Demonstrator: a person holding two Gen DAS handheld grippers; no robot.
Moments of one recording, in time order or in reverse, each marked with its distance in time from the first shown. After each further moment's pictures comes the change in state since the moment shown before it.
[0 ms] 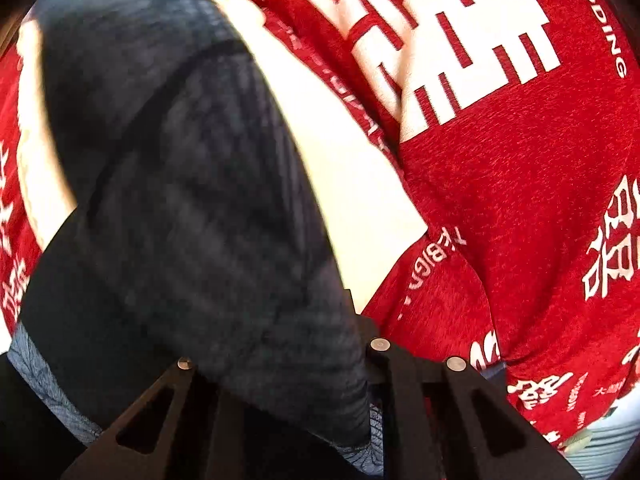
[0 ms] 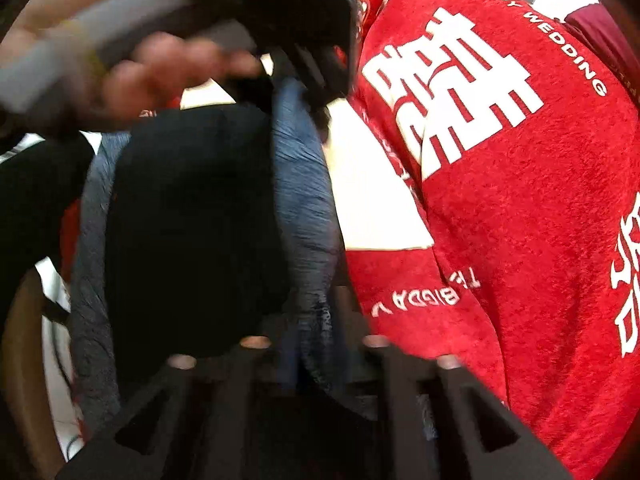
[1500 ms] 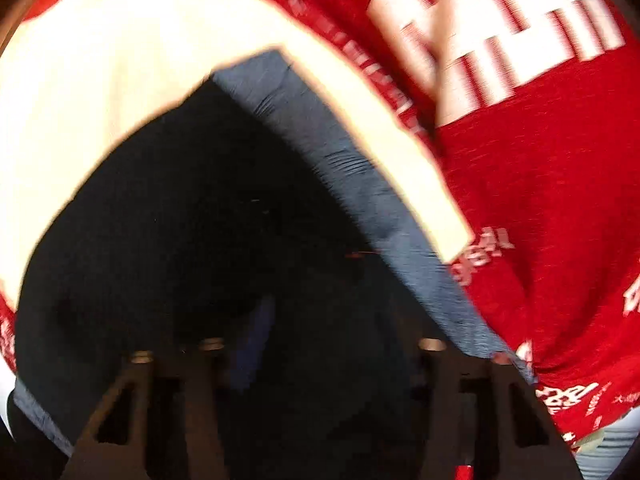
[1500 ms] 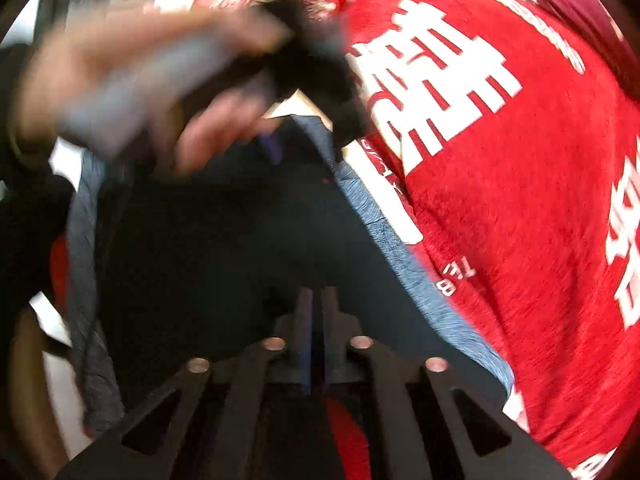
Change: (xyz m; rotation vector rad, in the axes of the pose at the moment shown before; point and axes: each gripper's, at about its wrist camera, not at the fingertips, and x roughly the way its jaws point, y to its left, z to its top) left arm 0.078 -0.026 0.051 0.006 0.123 0.150; right arm -0.005 -0.024 0.008 0.178 -0.040 0.001
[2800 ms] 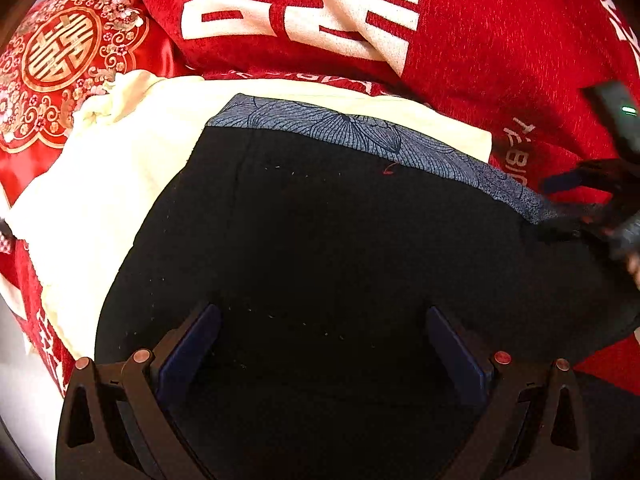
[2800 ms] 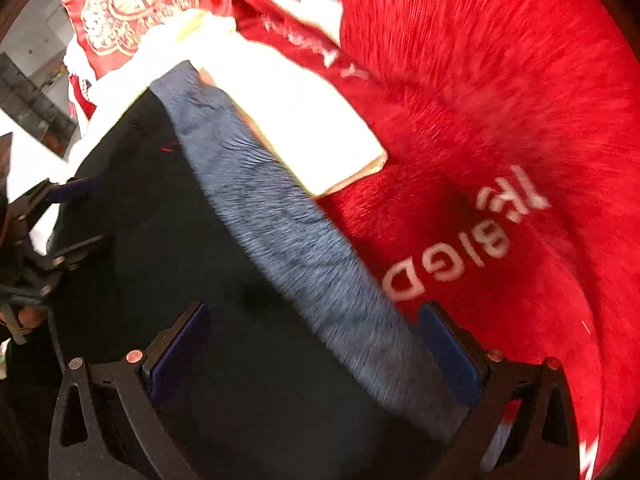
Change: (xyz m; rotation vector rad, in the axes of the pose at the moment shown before) left arm 0.006 0.009 -0.077 0.541 -0.257 0.270; right arm 0.203 -0.168 0.006 0.286 0.326 0.441
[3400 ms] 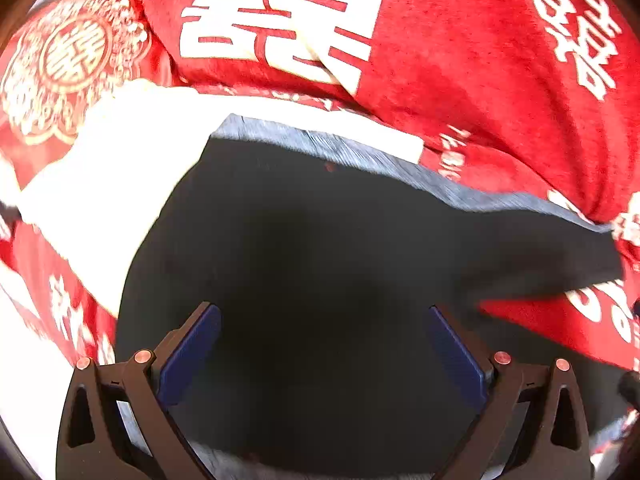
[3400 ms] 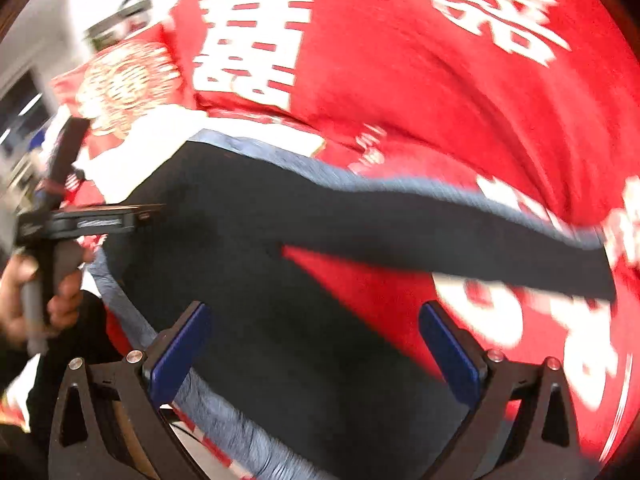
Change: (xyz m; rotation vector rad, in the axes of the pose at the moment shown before) left arm -0.072 -0.007 -0.019 0.005 -0.024 -0.093; right arm -0.171 0.172 -0.195 0.325 -0.376 -0.327
